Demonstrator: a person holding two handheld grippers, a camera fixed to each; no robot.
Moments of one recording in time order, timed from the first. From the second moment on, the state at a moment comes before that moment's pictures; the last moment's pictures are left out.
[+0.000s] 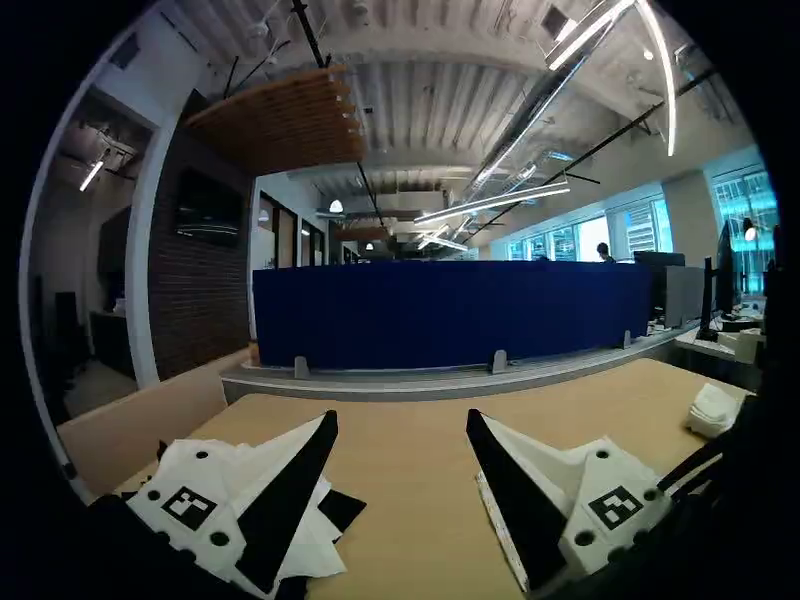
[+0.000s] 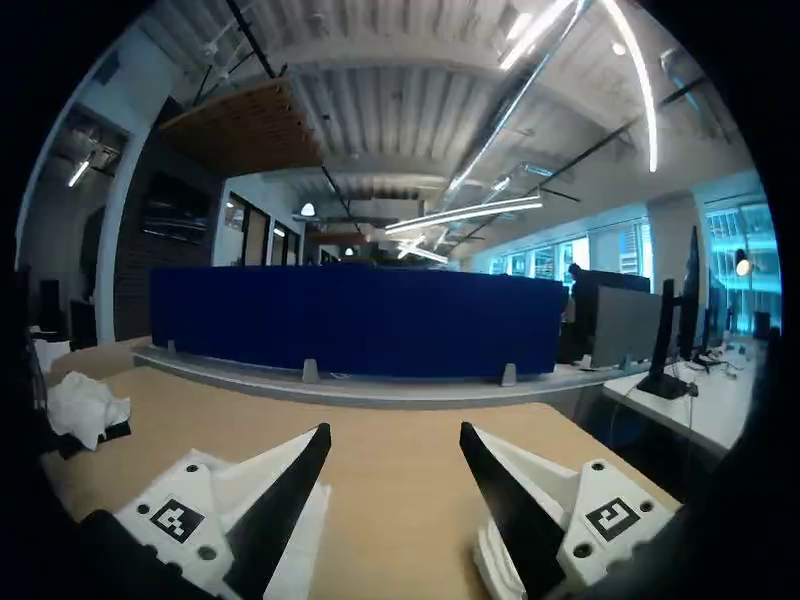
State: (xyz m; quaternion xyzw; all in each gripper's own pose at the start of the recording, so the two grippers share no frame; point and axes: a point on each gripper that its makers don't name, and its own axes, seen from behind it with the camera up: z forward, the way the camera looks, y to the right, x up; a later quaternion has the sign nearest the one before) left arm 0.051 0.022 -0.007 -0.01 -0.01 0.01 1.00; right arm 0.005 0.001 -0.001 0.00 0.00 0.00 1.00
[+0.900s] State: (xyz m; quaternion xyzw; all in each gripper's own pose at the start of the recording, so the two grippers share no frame) left arm 0.084 0.097 0.008 -0.16 -0.11 0.07 0.98; right arm 0.029 -0.051 -0.016 0.16 -0.11 -0.09 0.98
